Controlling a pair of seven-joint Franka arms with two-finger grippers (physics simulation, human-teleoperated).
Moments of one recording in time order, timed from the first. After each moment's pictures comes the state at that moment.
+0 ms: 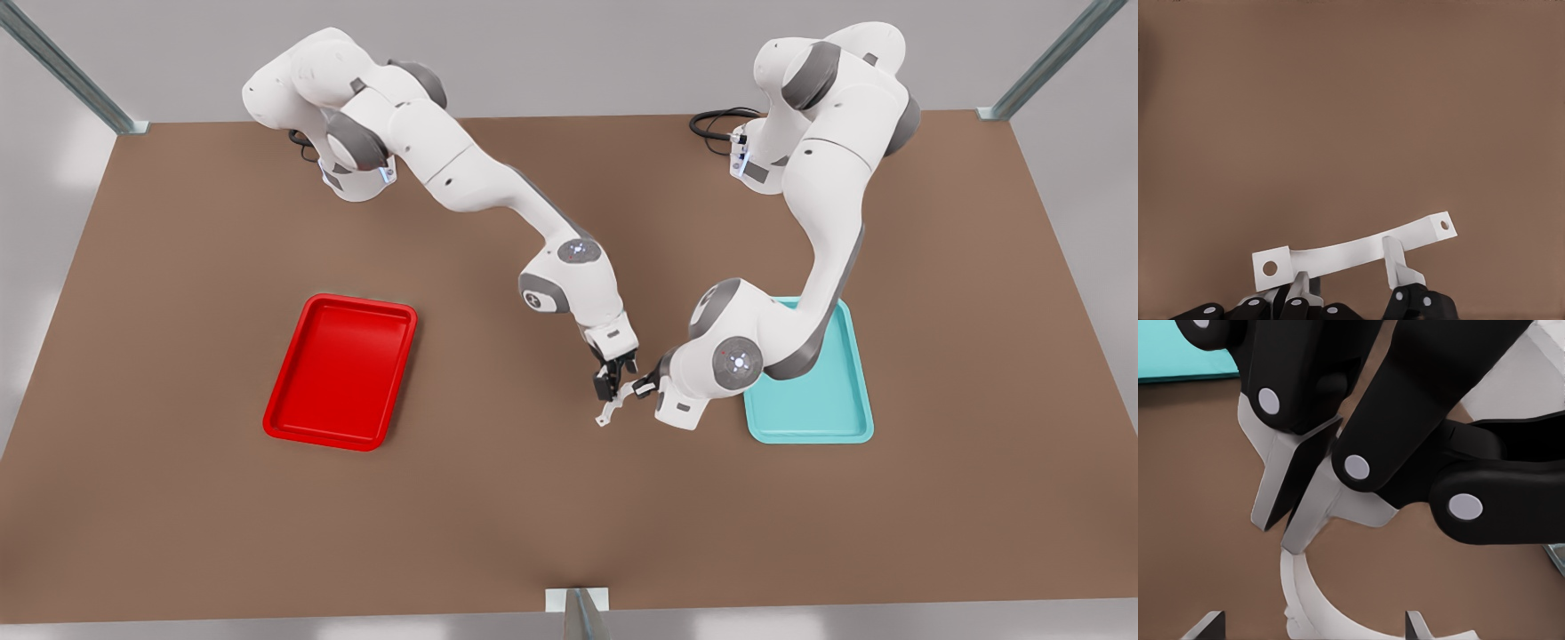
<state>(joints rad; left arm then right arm) -0.16 0.73 -0.43 -1.29 0.01 1.87 -0.99 0.83 0.98 -0.01 -1.18 -0.34 2.69 -0.09</state>
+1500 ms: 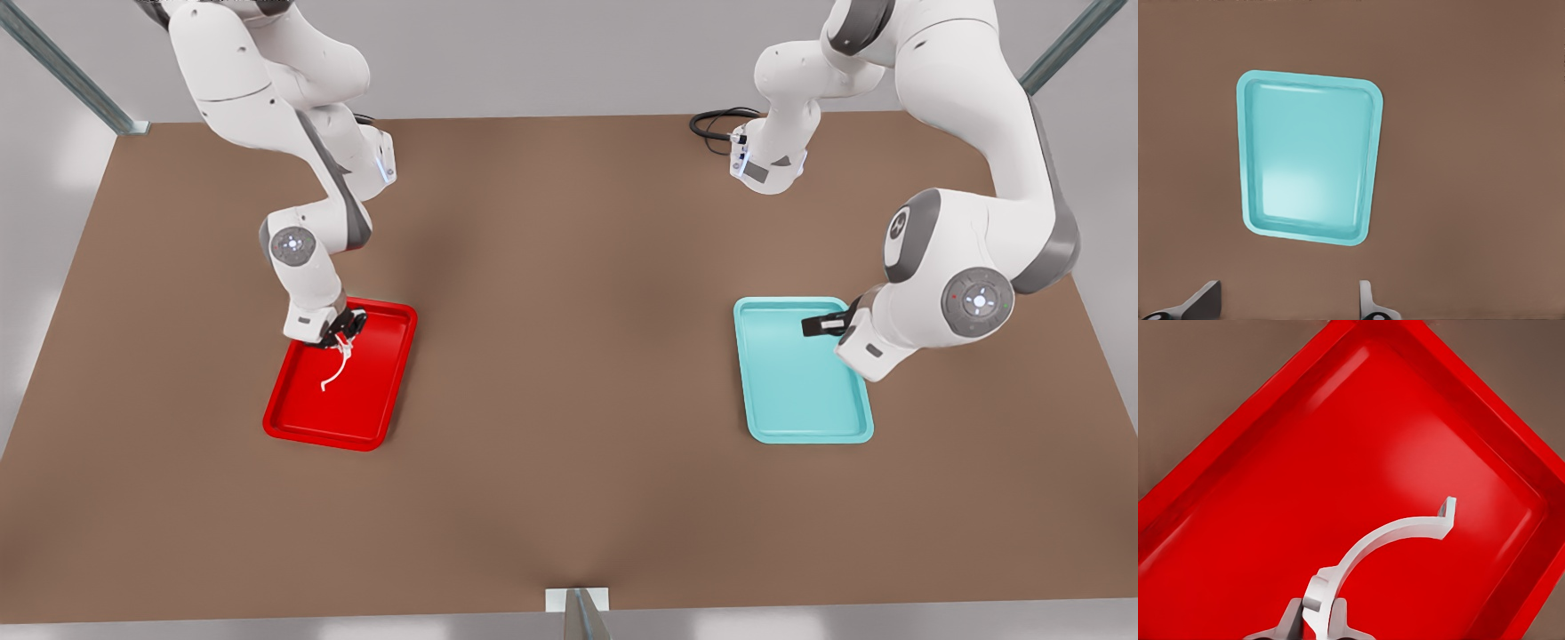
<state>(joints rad) 0.03 0.39 -0.26 -1.27 0.10 1.33 -0.28 0.19 0.14 -0.07 -2.54 -0.31 2.83 -0.15</state>
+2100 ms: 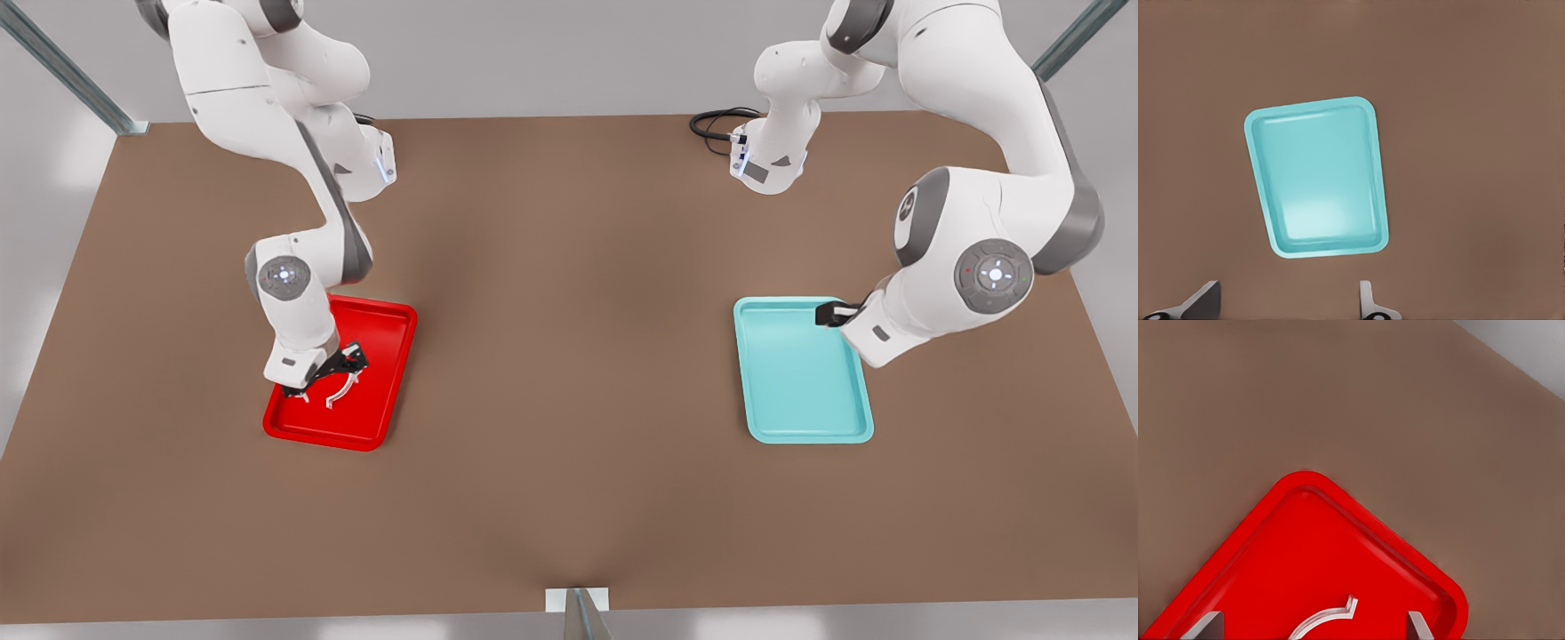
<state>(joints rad) 0.03 0.39 -0.28 -1.20 0.16 1.32 -0.08 0.23 0.30 -0.08 -1.91 -0.25 2.40 -0.11</state>
